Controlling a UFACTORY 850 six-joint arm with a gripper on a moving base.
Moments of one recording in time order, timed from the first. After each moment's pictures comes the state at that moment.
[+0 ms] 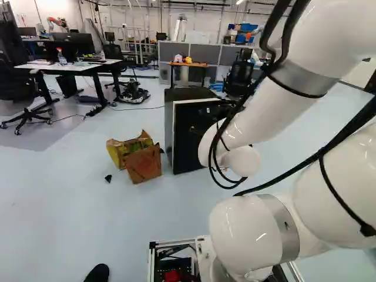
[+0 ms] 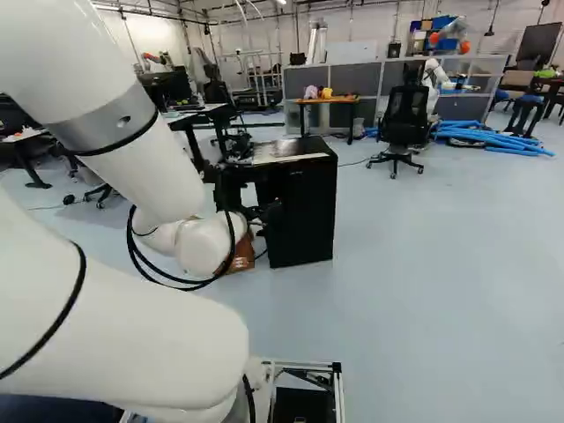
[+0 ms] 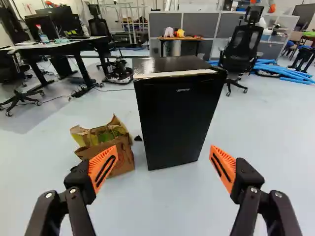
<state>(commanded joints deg) 0.0 16.0 -5.0 0.0 50.0 0.0</state>
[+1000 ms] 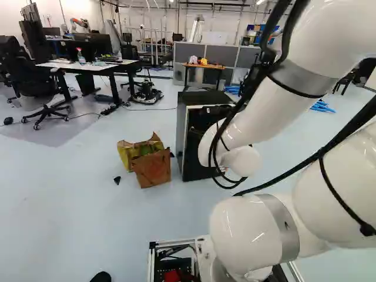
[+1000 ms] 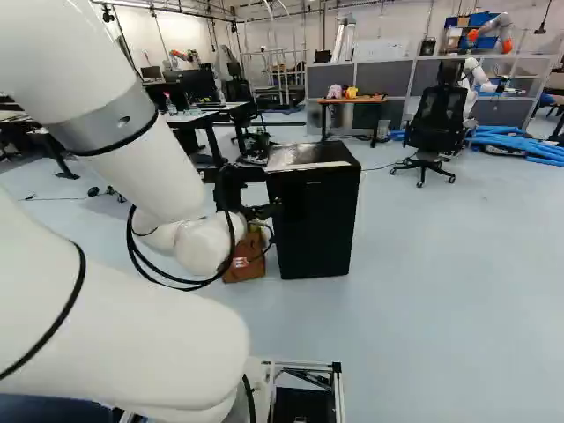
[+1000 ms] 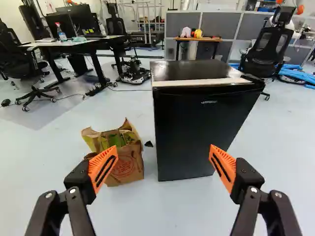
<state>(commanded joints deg) 0.0 16.0 -5.0 0.0 50.0 0.0</state>
